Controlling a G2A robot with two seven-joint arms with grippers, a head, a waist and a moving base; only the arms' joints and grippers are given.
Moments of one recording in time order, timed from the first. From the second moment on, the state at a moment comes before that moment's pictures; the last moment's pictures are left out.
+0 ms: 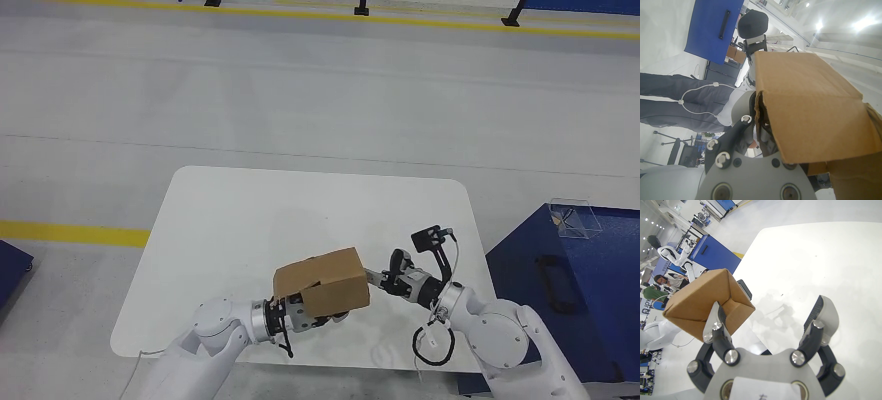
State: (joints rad) left arm 1.15 -1.24 -0.98 -1.46 -0.77 0.15 -0.94; right arm -1.44 -1.04 1.42 -1.97 -0.43 -0.13 0.68
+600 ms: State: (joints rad) left arm 1.16 -1.24 -0.98 -1.46 -0.76 0.15 -0.95; right arm -1.48 -1.04 1.43 -1.94 -0.37 -0.15 0.68
